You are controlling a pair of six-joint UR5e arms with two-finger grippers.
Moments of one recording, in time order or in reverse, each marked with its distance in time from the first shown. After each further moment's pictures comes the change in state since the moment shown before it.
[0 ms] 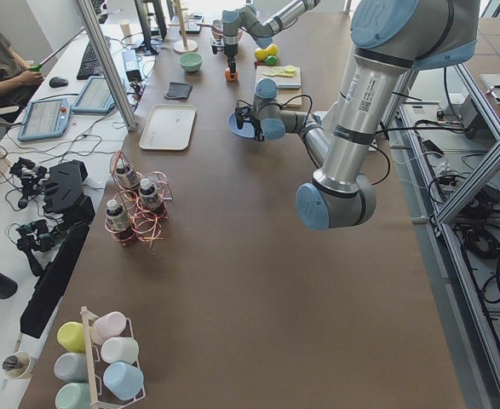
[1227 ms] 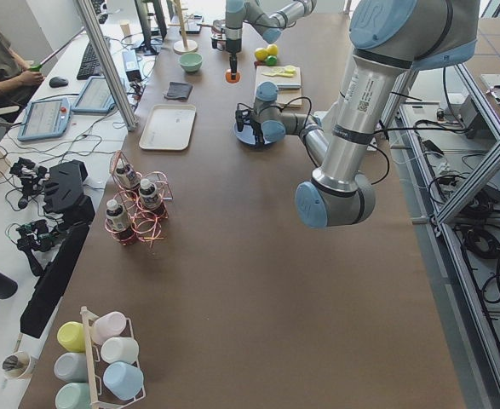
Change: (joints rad) left arm -0.049 -0.003 0.022 -0.001 -0.007 0.042; right arm -0.122 0.197 0.240 -0.232 -0.025 0.309
